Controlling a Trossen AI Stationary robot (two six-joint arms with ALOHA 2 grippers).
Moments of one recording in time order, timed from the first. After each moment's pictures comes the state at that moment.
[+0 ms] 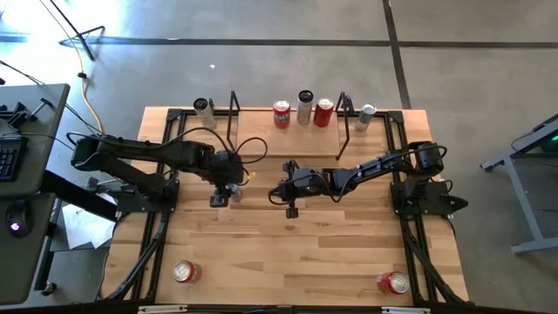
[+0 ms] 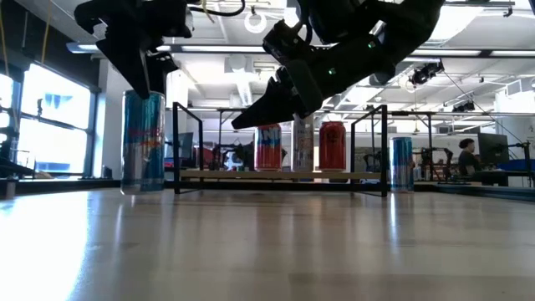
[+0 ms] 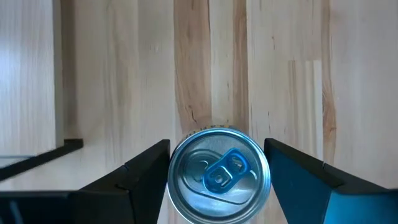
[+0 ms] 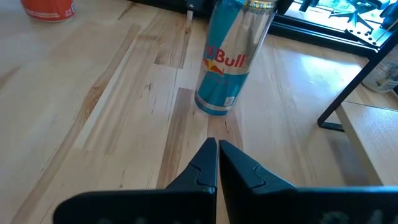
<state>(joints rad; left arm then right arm) 0.00 1.29 1.03 -0.93 -0.03 0.02 0.05 1.84 0.97 0.41 0.05 -0.20</state>
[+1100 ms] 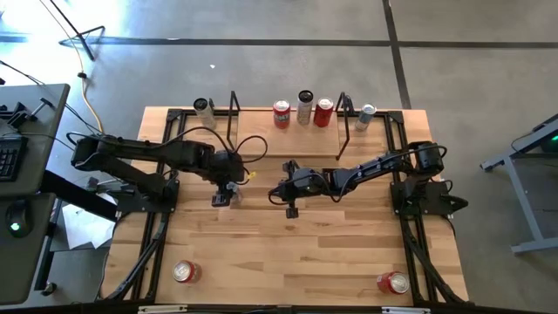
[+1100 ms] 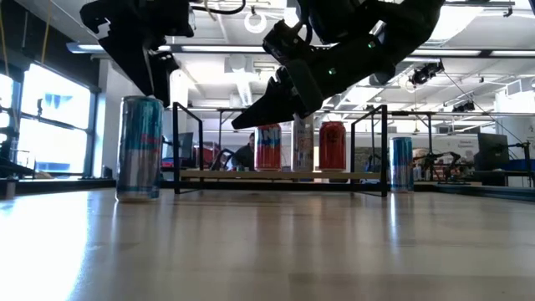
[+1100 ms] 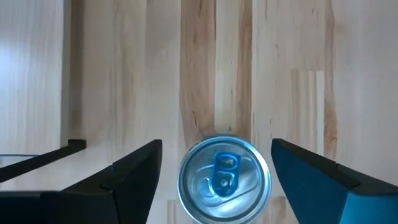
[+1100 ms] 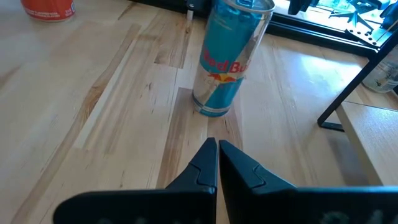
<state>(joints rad) 0.00 1.30 1.04 -0.91 -0.05 0.01 0.05 1.84 0.97 0.41 0.05 -0.20</state>
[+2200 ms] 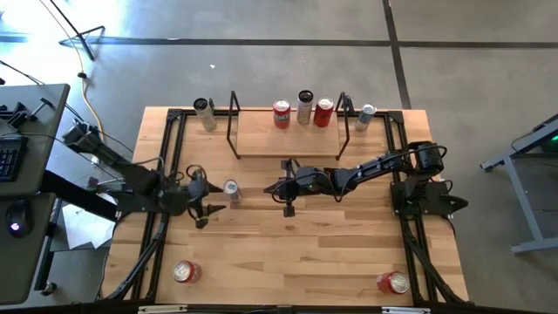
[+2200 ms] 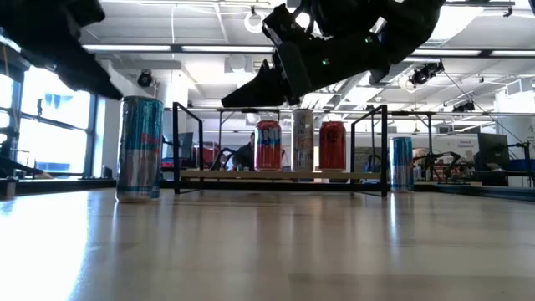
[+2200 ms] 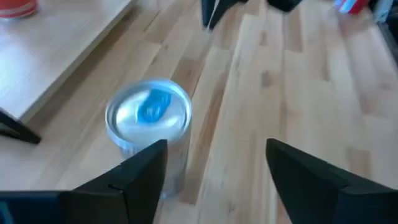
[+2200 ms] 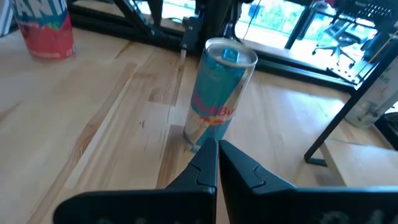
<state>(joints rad) -0.58 0.77 0.45 -0.40 -0.62 -0.60 0.05 1.84 0.97 0.54 0.05 -0.23</state>
